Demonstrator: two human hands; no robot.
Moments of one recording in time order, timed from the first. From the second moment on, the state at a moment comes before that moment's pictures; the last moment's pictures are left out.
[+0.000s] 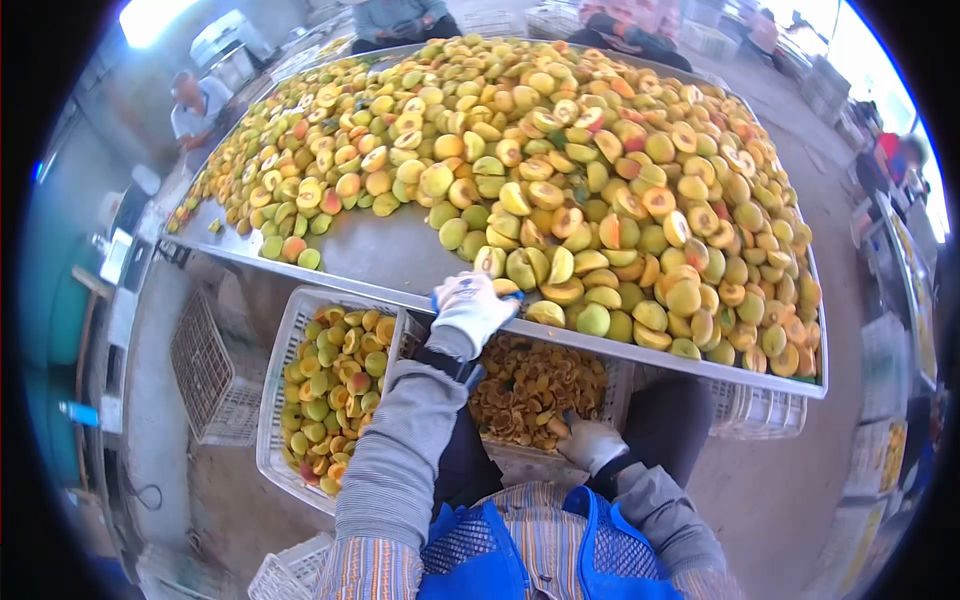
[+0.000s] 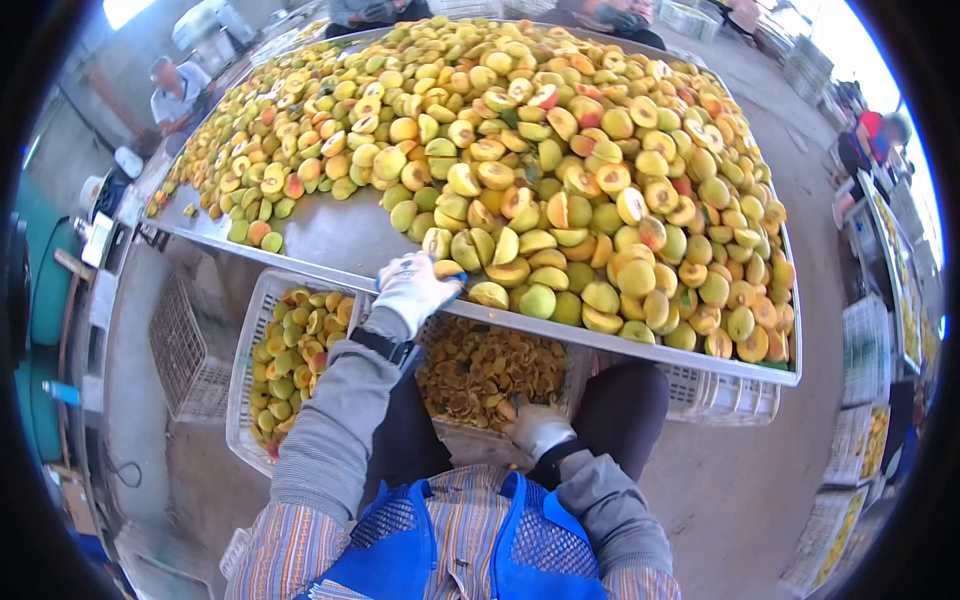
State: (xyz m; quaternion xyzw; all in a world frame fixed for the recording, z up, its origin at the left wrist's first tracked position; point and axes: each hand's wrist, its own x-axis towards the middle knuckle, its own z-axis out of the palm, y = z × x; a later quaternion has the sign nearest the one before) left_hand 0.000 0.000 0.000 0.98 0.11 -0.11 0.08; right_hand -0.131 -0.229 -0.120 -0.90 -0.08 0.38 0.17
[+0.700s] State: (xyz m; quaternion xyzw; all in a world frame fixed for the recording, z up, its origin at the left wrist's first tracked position) left_hand -0.143 -0.001 -0.009 0.61 -0.02 0.14 0.78; right_hand -0.151 -0.185 0.012 -0.83 -0.10 0.18 0.51
